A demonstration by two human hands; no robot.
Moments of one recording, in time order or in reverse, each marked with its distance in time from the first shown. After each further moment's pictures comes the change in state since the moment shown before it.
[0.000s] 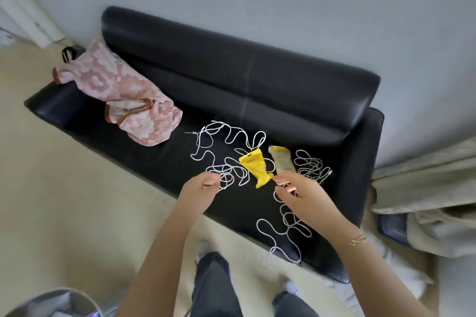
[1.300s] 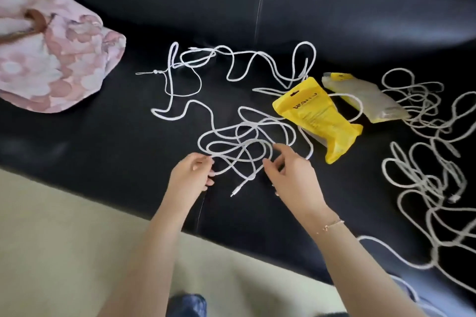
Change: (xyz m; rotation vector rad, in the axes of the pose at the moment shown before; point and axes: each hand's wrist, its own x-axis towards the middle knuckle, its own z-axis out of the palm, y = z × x) left_hand 0.387 -0.348 0.101 -0.059 -0.034 -0.028; right_hand 0.301 0.227 0.398 0.057 0.313 0.154
